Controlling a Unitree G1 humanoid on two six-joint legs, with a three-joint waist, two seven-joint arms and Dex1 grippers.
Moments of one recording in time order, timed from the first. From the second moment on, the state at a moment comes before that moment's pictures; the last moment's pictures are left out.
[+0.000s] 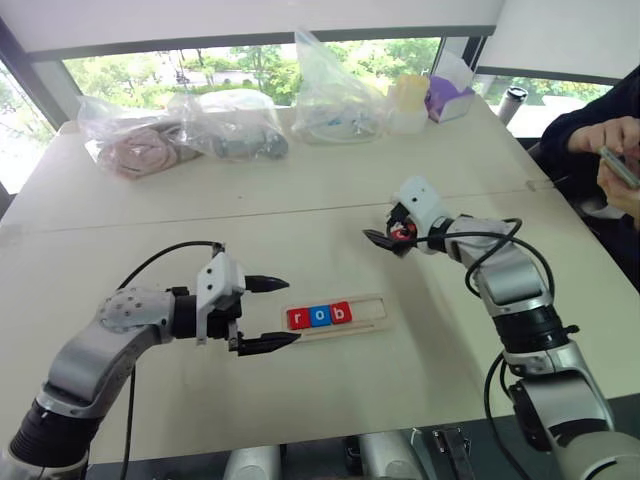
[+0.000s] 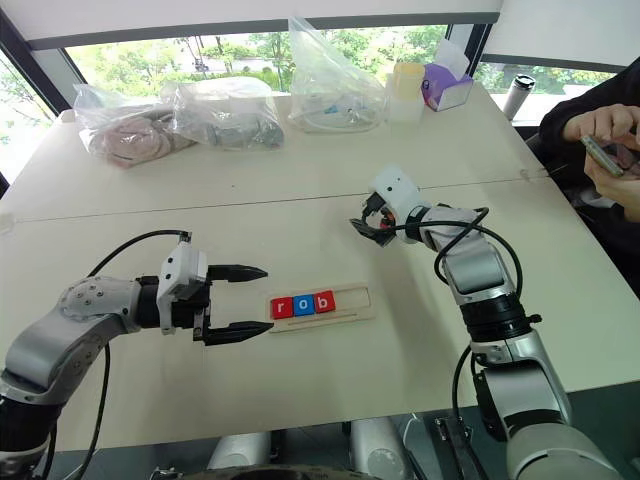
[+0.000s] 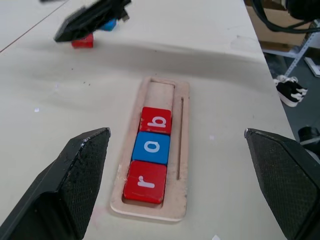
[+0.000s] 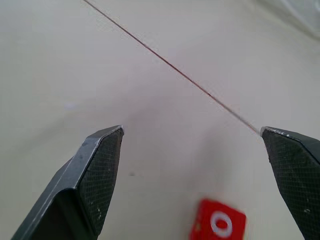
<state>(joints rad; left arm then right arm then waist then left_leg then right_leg) -0.14 0.75 -0.04 -0.45 -0.55 0.49 -1.04 -0.63 -0.47 0.12 0.09 0.02 0.68 0.61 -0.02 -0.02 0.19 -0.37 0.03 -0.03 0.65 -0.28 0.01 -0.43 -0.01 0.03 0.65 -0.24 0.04</state>
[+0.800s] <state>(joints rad) -0.17 0.74 -0.06 -0.43 -0.53 0.48 -1.04 -0.65 -0.42 -0.01 0.18 0.11 0.91 0.48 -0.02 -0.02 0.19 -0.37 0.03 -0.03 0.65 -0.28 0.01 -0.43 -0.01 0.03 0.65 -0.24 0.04</state>
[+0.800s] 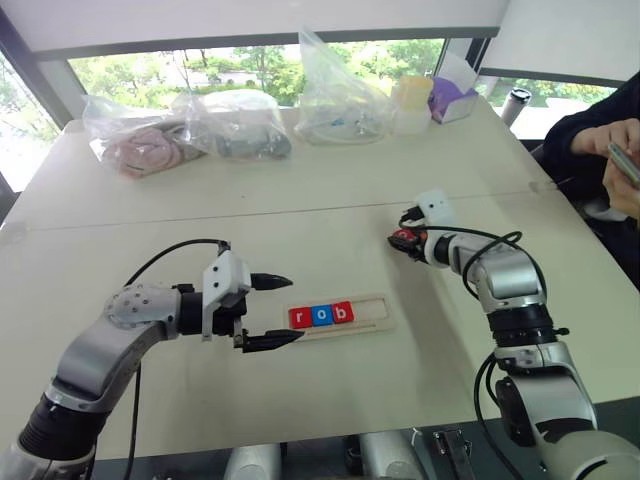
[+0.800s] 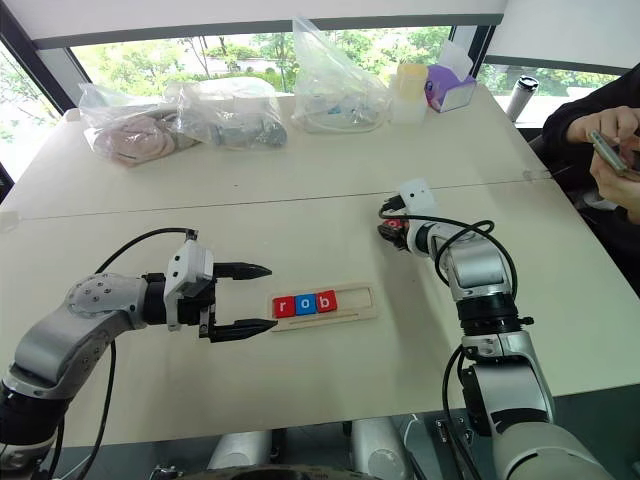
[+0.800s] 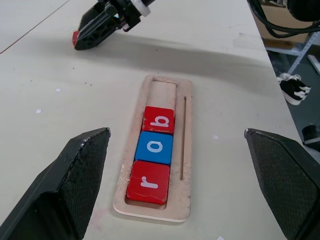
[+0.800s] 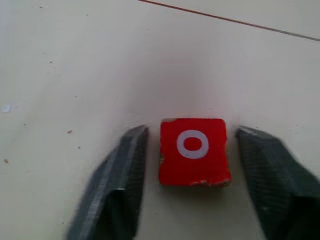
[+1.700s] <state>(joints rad) -0.22 0.70 -0.10 -0.35 -0.49 0.44 -1.09 -0.19 -0.29 -0.18 -0.76 0.25 1.60 0.23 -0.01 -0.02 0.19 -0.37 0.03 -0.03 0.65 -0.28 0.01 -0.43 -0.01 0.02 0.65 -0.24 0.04</state>
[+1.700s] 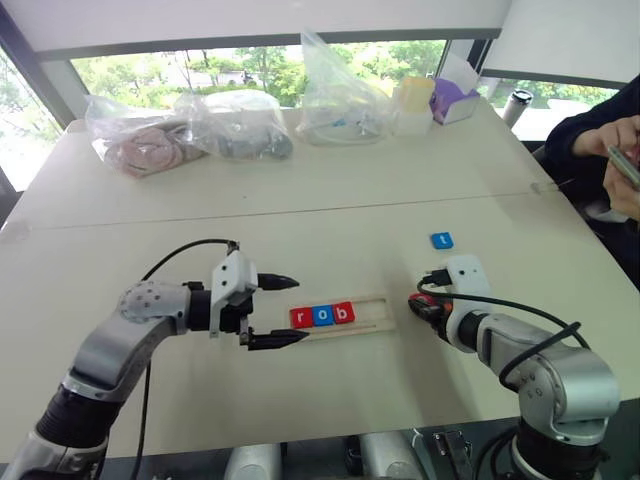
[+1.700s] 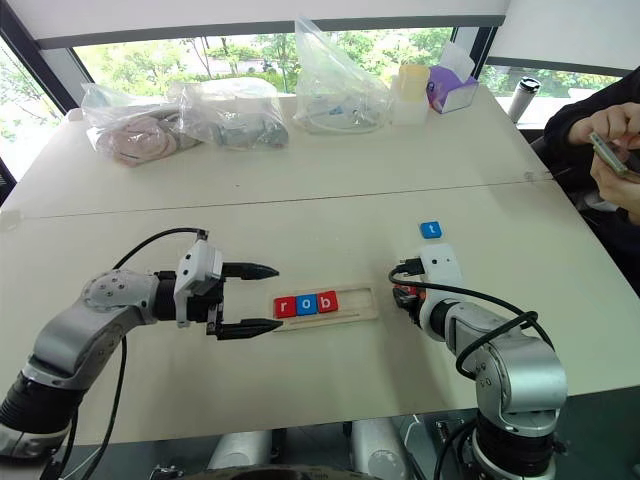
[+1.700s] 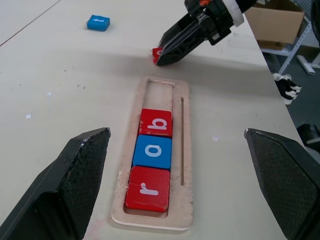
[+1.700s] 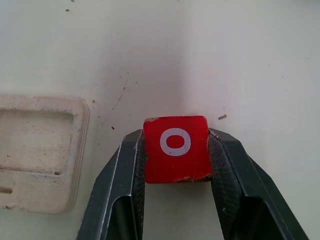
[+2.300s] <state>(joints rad) -0.23 0.69 -0.10 -0.34 -0.48 0.44 -1.08 -0.22 -0.94 0.00 -0.31 0.33 0.62 1.01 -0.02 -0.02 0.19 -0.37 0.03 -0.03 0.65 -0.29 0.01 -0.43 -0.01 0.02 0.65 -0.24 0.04</state>
